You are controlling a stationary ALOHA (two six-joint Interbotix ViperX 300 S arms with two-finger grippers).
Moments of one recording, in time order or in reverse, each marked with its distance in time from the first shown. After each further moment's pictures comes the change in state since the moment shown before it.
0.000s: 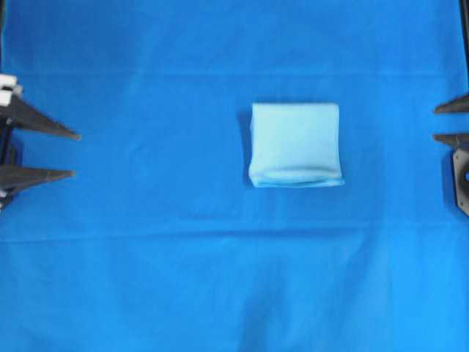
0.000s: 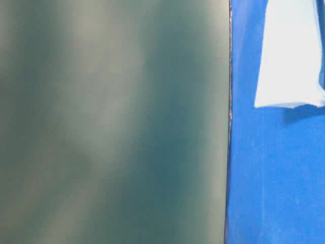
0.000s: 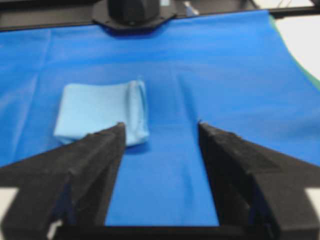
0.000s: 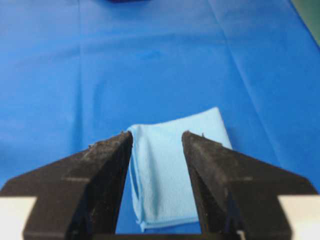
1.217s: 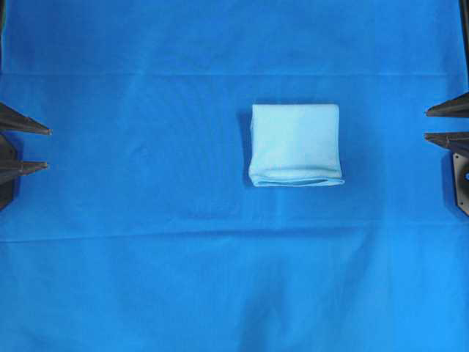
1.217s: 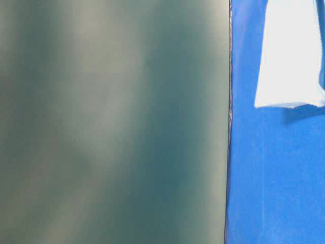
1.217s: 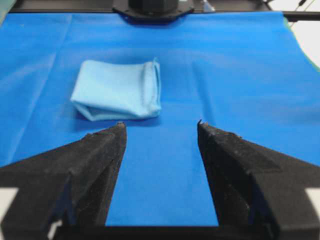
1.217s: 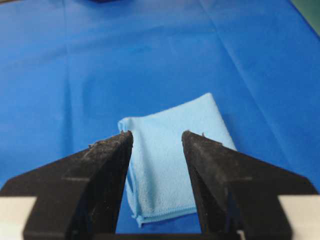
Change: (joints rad) left arm 0.054 -0.285 0.152 0.002 0.091 -0.046; right arm -0.066 -0.035 0.110 0.000 -0.098 0.051
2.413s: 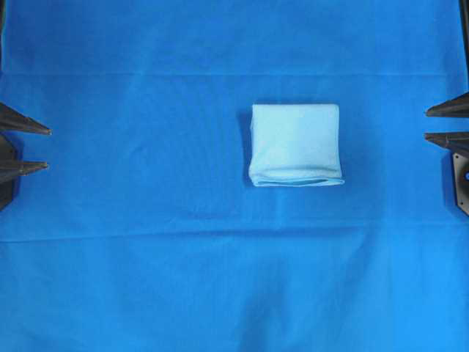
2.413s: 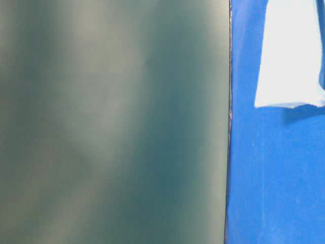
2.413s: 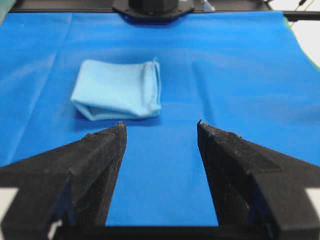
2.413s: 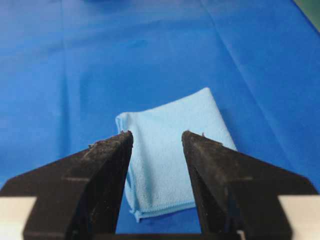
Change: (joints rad) left arm 0.000 0.000 0.000 -0.002 0.000 0.000; right arm 0.000 -0.002 0.000 0.000 0.017 0.000
